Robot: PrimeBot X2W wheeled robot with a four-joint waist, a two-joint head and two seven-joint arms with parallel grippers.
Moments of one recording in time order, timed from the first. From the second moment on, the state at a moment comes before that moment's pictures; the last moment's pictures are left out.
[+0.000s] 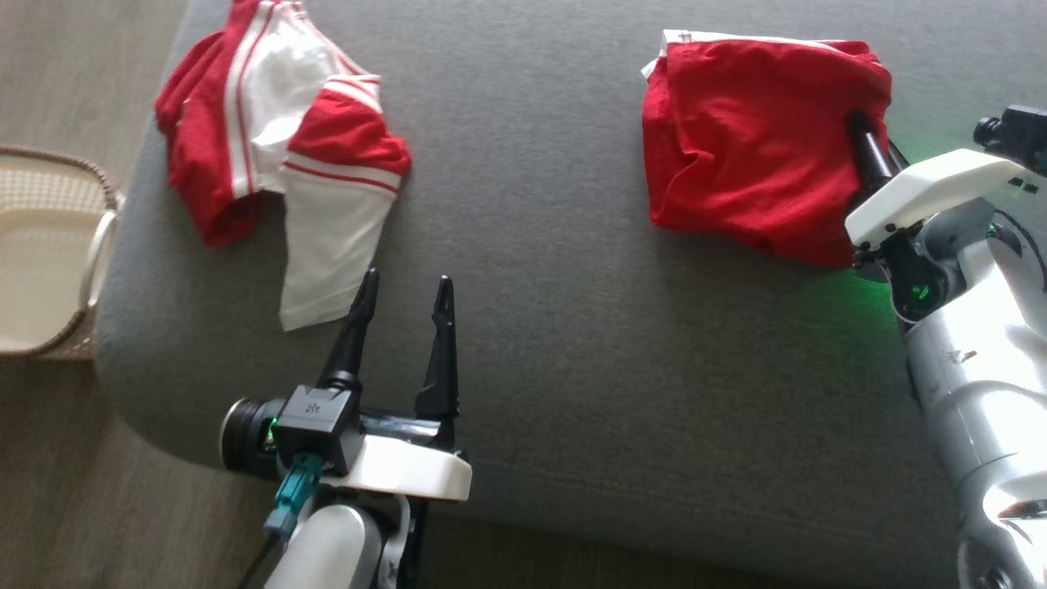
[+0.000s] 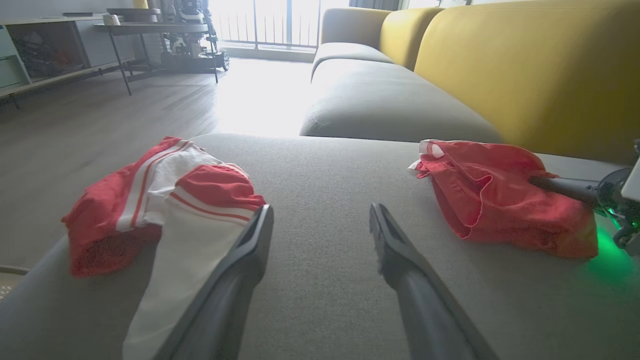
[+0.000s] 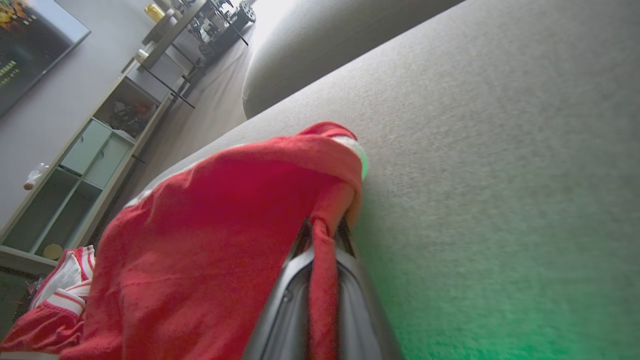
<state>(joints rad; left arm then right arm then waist) -0.09 0.05 -0.44 -0.01 -0.16 0.21 -0.26 -0.84 -0.17 0.00 1.02 0.65 0.13 -0.06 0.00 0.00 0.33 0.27</state>
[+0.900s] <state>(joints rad) -0.21 0.05 -0.38 -0.02 -0.05 0.13 -0.26 -0.98 -0.51 0.20 0.91 0.35 0.13 -0.09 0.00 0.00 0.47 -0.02</state>
